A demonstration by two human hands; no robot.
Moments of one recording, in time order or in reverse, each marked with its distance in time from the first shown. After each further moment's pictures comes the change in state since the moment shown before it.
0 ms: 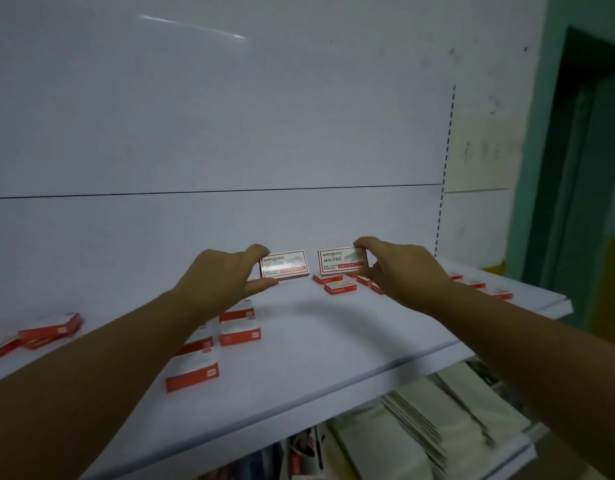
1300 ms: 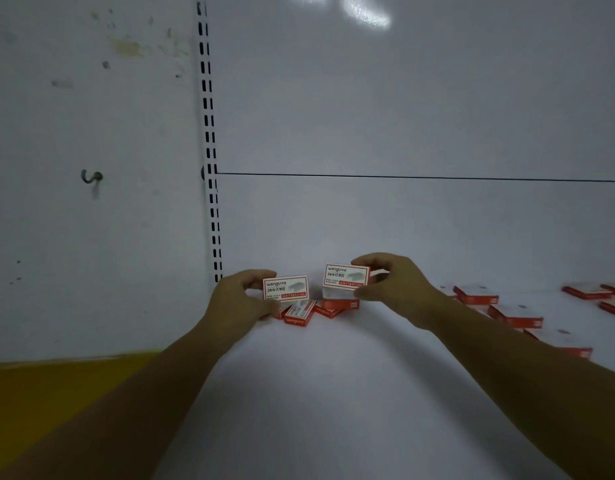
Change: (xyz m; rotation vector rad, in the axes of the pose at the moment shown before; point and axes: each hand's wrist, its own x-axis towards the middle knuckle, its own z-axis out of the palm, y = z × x) left_hand -0.262 -0.342 -0.017 -0.987 0.200 -0.816; right_hand 0.147 -0.421 0.134 1.184 -0.249 0.214
